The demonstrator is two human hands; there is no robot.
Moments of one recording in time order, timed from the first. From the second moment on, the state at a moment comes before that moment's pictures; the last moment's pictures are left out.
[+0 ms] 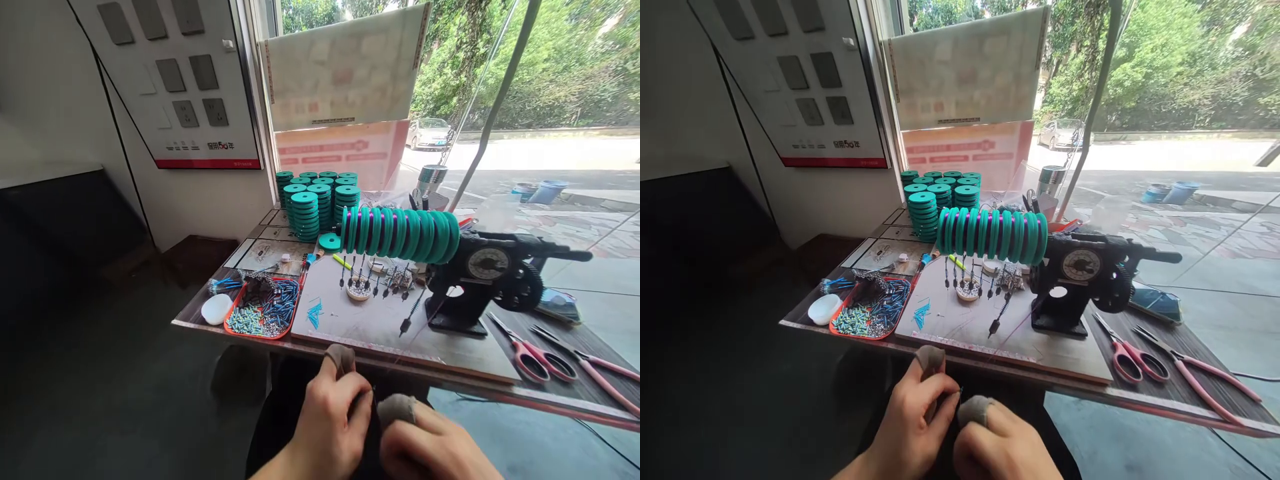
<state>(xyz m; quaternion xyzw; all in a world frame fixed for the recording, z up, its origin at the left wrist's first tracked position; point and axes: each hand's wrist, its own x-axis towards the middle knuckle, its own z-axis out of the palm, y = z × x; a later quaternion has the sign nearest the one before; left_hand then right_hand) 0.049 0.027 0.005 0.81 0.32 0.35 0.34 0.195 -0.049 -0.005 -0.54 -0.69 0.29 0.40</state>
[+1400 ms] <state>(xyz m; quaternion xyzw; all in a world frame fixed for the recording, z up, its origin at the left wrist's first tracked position) 0.035 0.042 -0.015 0.68 0.37 0.43 0.46 0.180 0.054 0.077 -0.50 -0.61 0.49 0.37</state>
